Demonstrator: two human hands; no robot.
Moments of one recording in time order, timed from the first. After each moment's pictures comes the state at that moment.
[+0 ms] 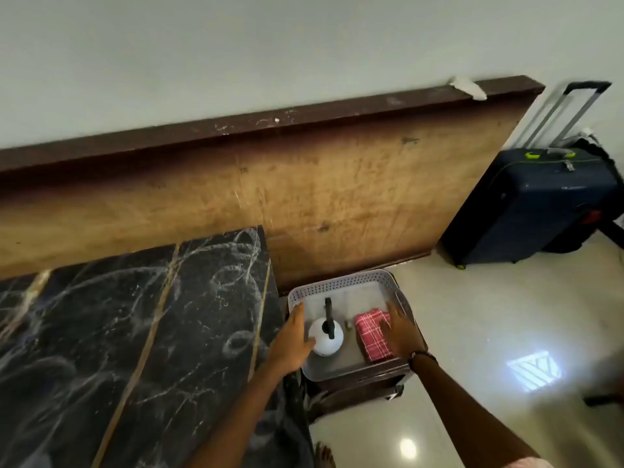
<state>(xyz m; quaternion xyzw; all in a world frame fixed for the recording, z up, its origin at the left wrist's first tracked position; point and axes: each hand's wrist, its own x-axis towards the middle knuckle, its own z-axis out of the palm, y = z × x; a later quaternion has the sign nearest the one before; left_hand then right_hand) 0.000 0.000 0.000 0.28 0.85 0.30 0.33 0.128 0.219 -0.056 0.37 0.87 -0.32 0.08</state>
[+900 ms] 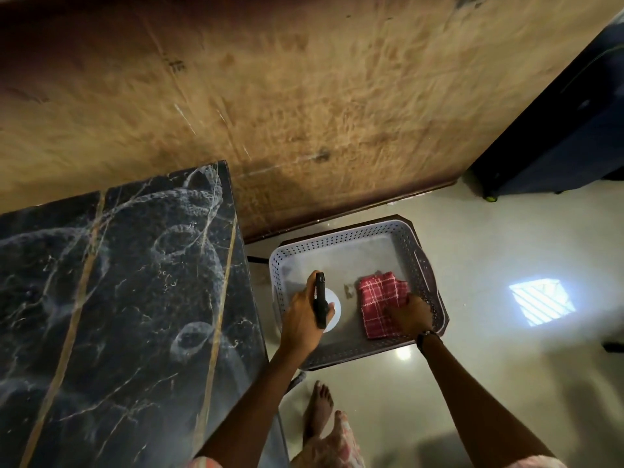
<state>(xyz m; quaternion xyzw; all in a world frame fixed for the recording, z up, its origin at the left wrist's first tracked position) -0.007 0.082 -0.132 0.21 0.90 0.28 0.26 0.115 0.275 -0.200 0.53 0.74 -0.38 0.13</state>
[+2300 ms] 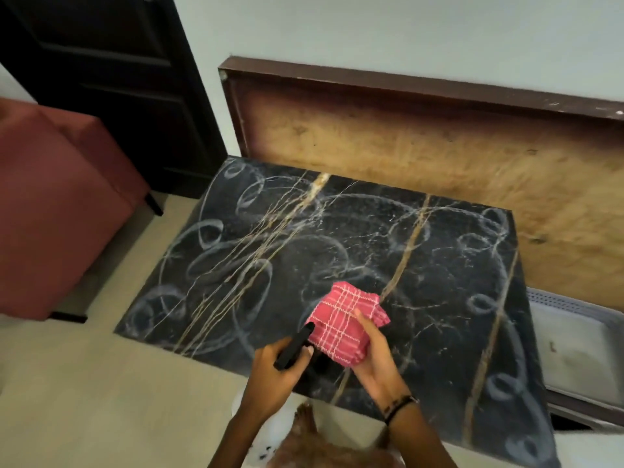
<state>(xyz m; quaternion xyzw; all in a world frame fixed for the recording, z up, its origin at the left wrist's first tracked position) 0.052 -0.532 0.063 -0.07 0.81 0.56 0.15 0.032 -0.356 0.042 0.31 0.35 -0.87 0.15</state>
